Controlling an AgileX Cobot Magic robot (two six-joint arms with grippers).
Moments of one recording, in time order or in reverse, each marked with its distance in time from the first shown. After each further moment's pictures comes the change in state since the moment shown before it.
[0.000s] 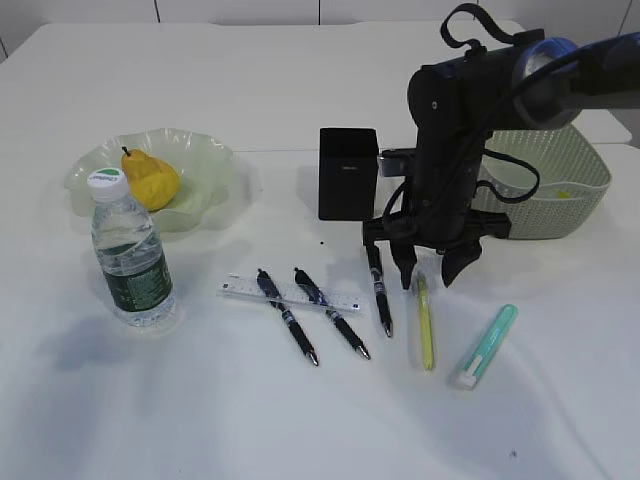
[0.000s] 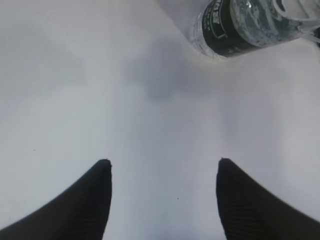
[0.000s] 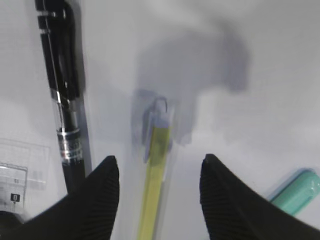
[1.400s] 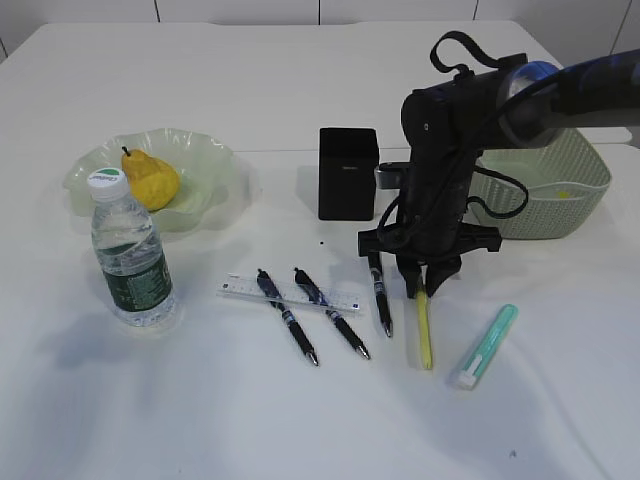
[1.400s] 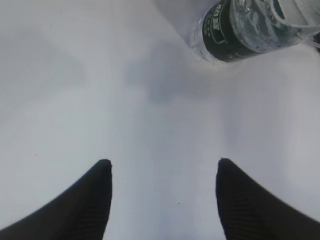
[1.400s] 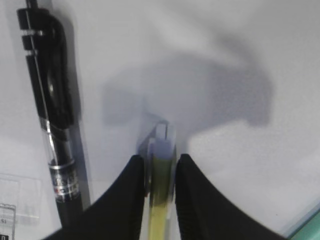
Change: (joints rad) left arm 0.000 -0.002 0.000 0.002 -0.014 0.000; right arm 0.000 0.049 0.000 0.000 -0.056 0.032
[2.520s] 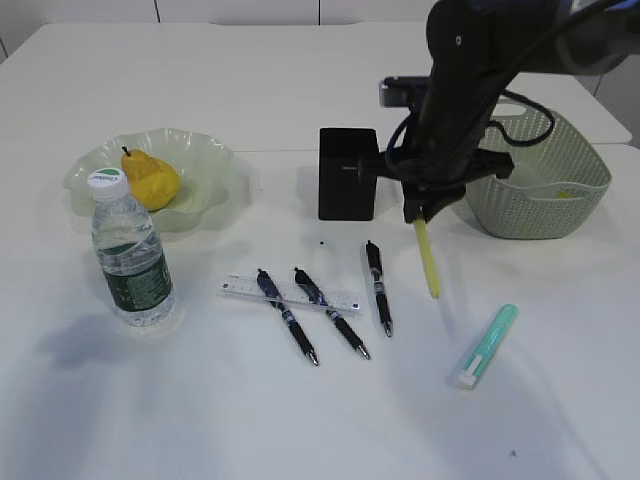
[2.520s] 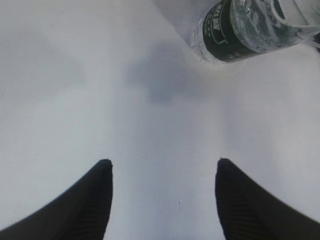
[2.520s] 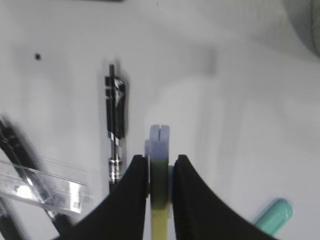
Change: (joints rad) left arm 0.000 0.000 0.000 0.000 0.000 0.000; right arm 0.000 -0.154 -0.030 -0.027 -0.010 -0.040
